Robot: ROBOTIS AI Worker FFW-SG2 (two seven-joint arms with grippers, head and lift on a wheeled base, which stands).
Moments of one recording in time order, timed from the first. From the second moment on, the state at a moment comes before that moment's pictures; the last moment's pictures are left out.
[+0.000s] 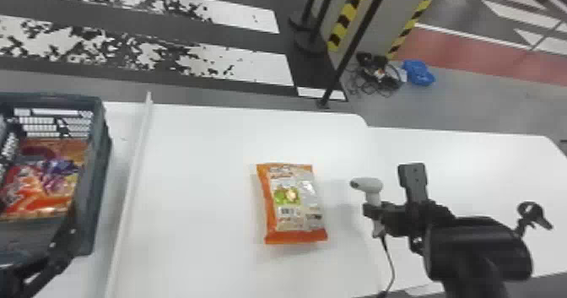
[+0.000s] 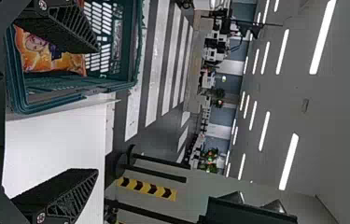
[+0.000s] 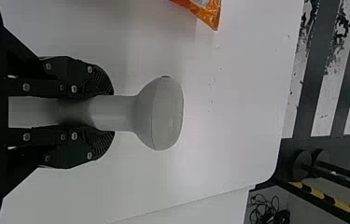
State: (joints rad) left arm 0.72 0.06 0.02 -2.00 0.19 -0.15 -0.25; right arm 0.22 -0.32 -0.31 -1.71 0.11 0.87 0.39
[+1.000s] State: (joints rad) left arm 0.72 0.06 0.03 -2.00 0.19 -0.15 -0.25; right arm 0.14 -0.35 -0.24 -1.52 0.14 0.78 0.39
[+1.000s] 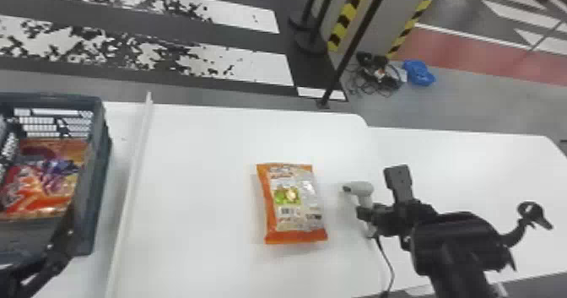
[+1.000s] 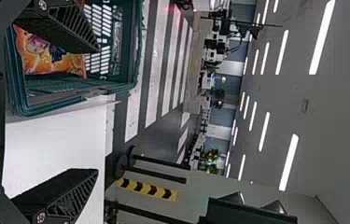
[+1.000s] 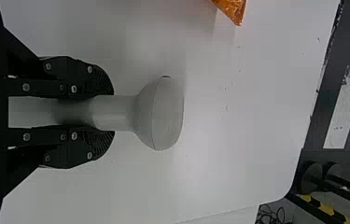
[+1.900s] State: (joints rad) left arm 0.73 0.06 0.03 -2.00 0.19 -0.16 -0.25; right arm 0.18 -0.34 -0.29 -1.58 0.08 0.78 0.35
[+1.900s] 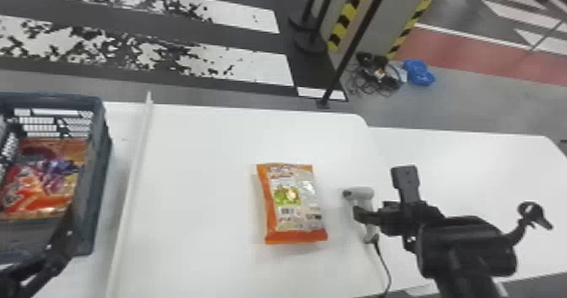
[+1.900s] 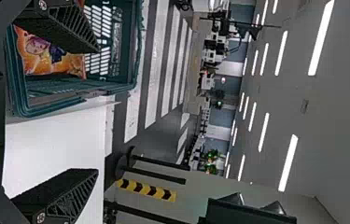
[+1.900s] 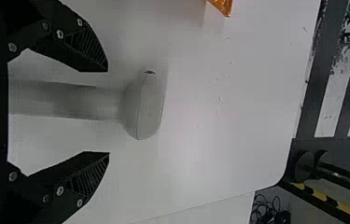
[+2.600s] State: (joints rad) left arm 0.73 0.05 0.03 -2.00 0.19 -0.16 -0.25; right arm 0.36 -0.25 -0.47 -1.96 -0.25 0.92 0.50
